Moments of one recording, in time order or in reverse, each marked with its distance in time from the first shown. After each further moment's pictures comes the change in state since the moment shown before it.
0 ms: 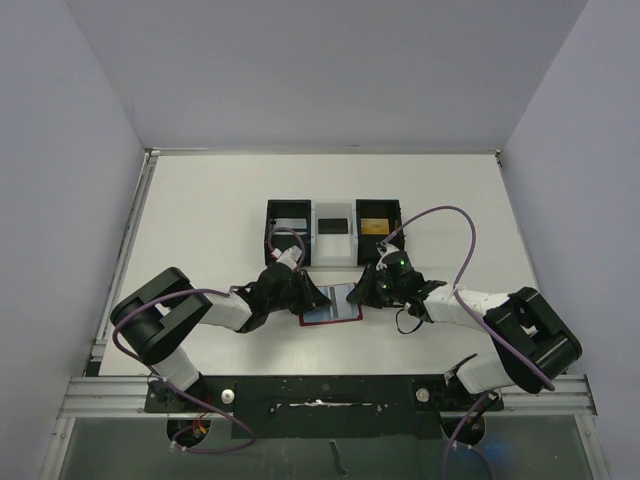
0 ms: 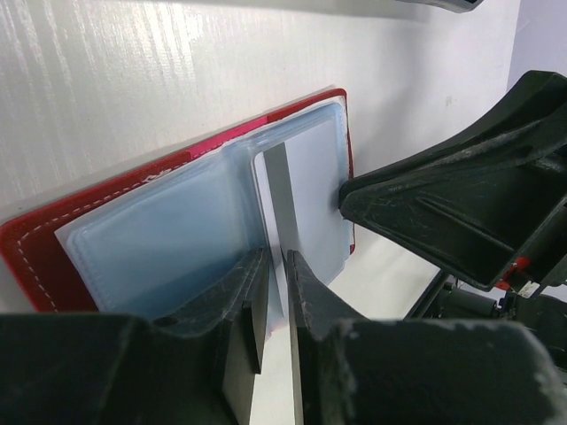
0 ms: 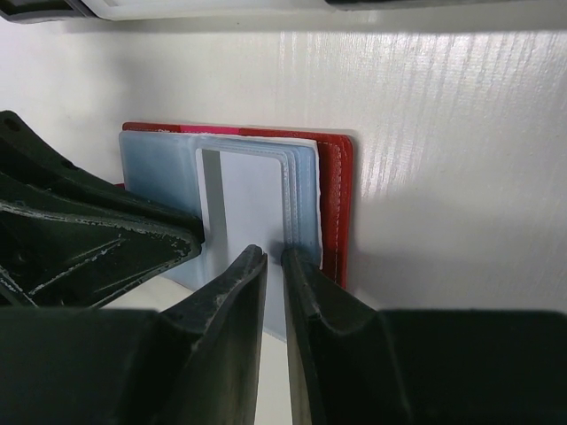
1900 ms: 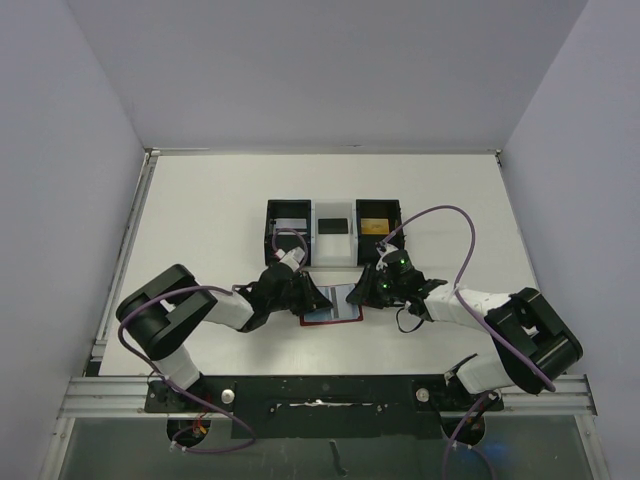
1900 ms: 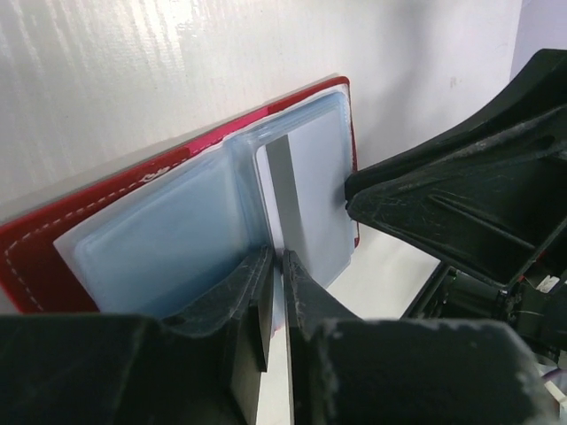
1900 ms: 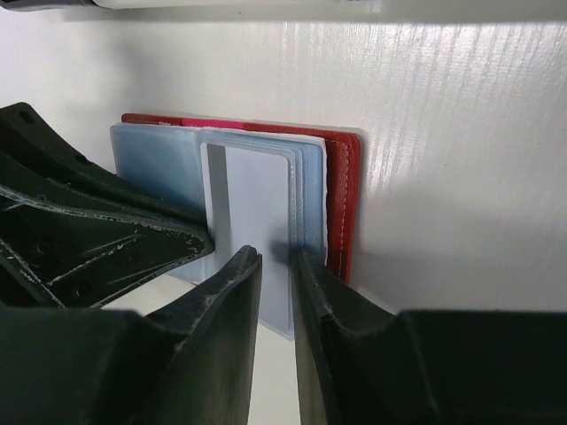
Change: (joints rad) left arm 0.002 0.026 0.009 0.003 0.039 0.021; right arm -0.004 -0.006 0.011 -0.030 -0.024 -0.006
